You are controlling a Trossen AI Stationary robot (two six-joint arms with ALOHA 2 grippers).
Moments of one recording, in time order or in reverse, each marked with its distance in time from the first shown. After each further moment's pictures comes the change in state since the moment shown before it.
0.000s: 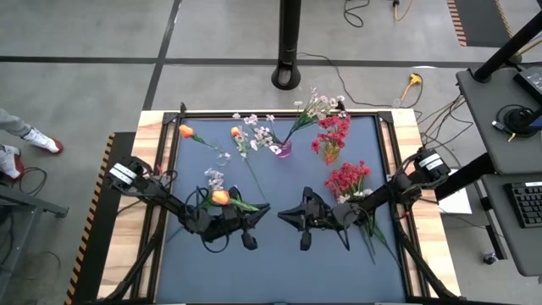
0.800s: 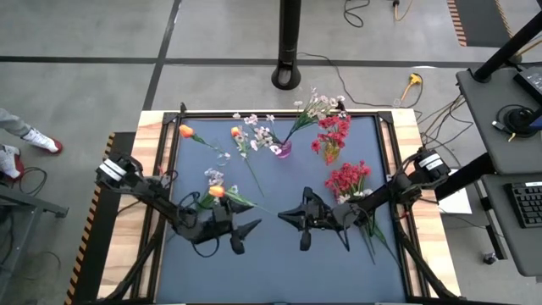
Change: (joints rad) left arm -0.080 -0.093 -0.113 -0.123 -0.082 -0.158; right arm 0.000 0.001 0.000 -0.008 -0.002 -0.025
